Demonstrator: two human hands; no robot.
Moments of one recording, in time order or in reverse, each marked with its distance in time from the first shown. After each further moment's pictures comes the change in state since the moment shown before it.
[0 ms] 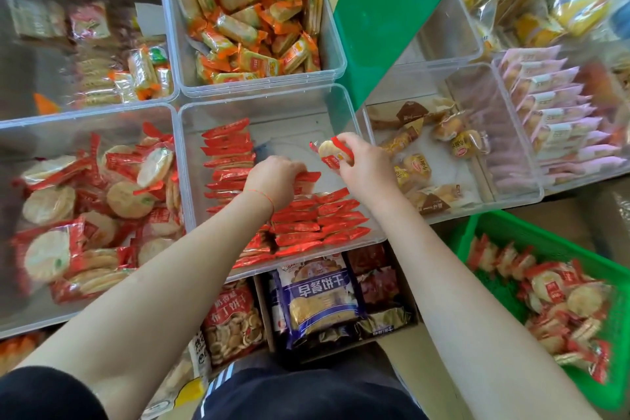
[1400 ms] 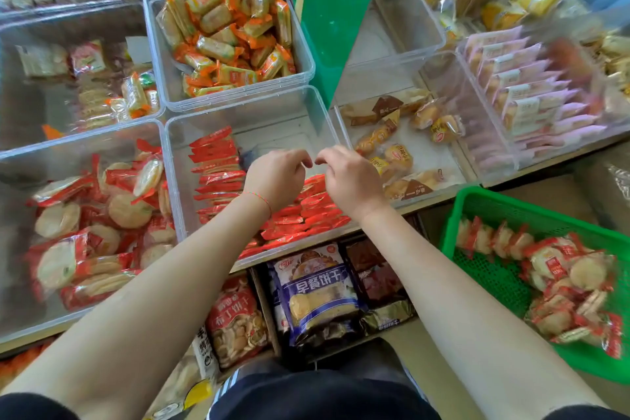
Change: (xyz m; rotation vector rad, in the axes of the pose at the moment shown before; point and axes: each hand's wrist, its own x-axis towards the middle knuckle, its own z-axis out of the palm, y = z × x) left_hand -0.027 0.068 -0.037 -0.153 0.169 -0.012; right_hand -0.046 0.019 -0.010 -0.010 0.149 -0.263
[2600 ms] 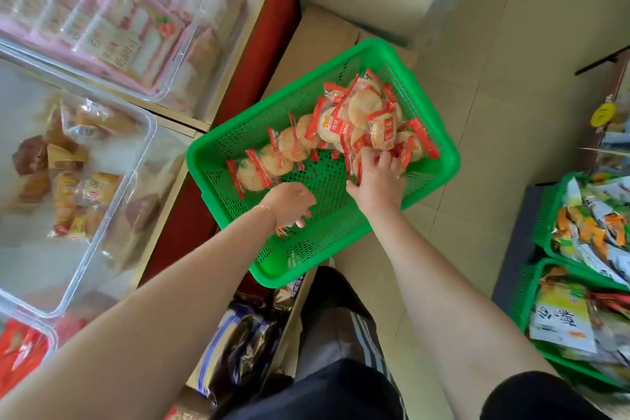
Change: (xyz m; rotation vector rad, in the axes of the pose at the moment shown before) left_hand -0.010 0.364 0.319 0.062 -1.117 -0.010; right_hand -0.366 0.359 -0.049 -0.198 0.044 1.342
